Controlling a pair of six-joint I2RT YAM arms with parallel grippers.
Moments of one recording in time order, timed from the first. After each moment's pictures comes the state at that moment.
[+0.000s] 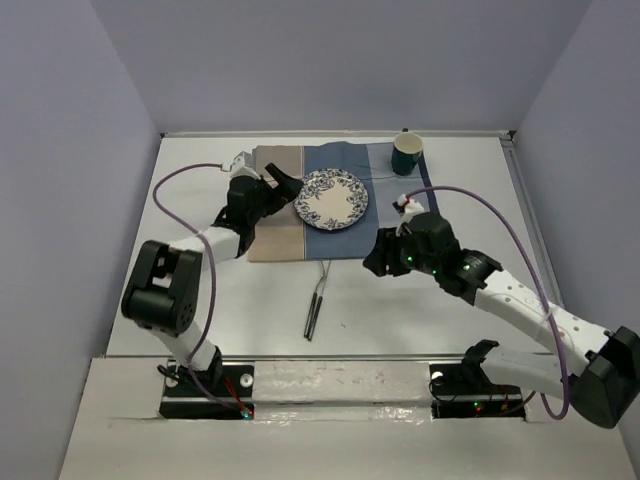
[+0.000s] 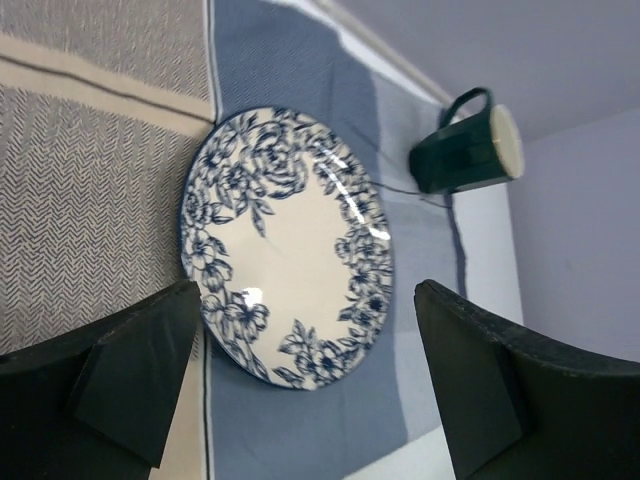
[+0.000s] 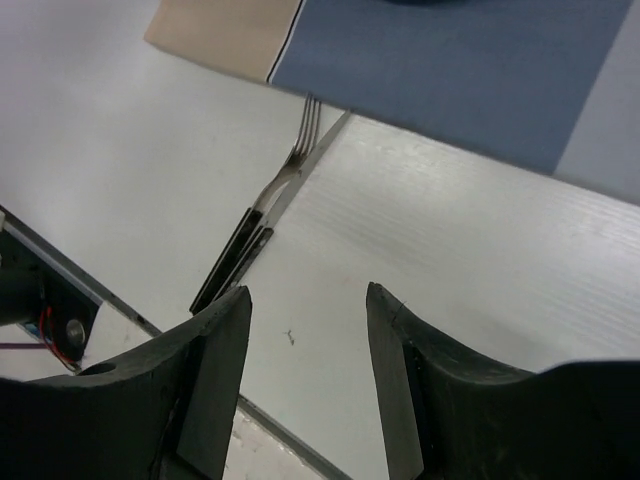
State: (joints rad) left arm -0.30 1.68 0.85 0.53 0.09 -0.84; right arm 0.65 1.05 0.80 -0.33 -0.11 0.49
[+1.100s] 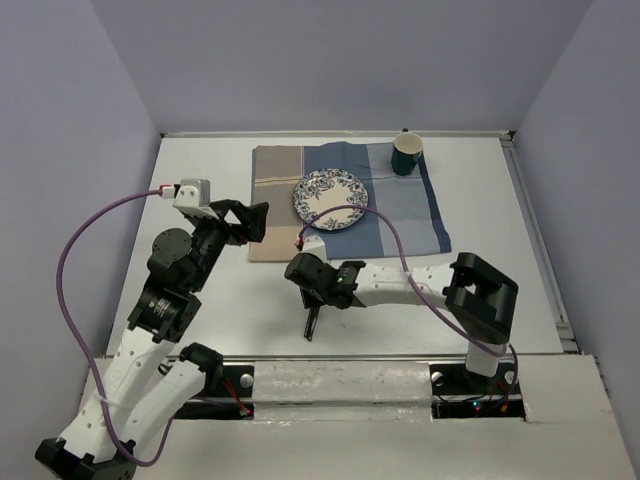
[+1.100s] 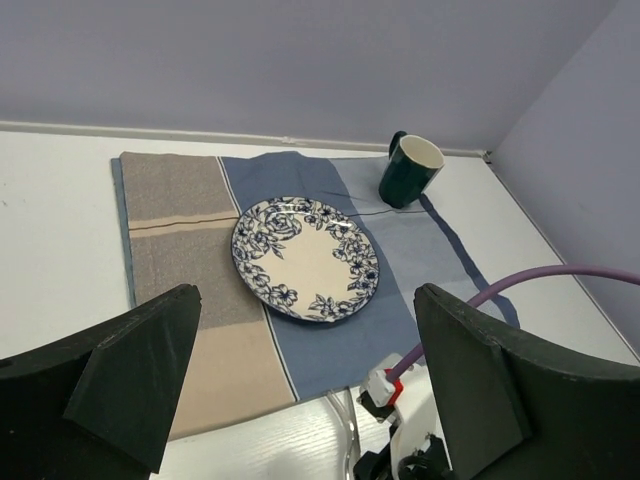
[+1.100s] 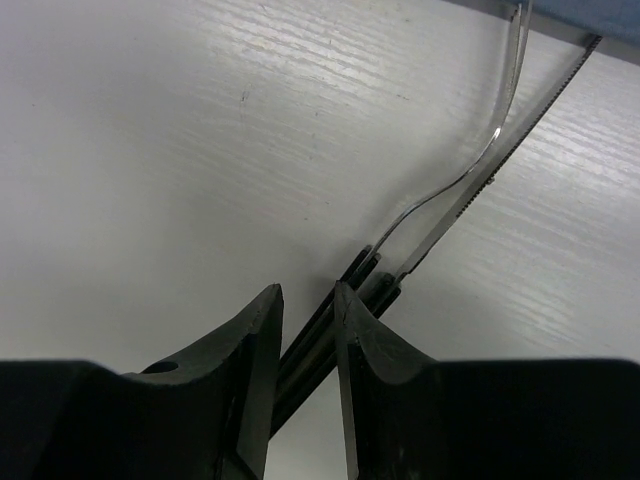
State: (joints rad) left arm -0.43 0.63 0.77 -0.11 -0.10 -0.33; right arm 1.16 1.82 1.20 -0.36 0.35 0.74
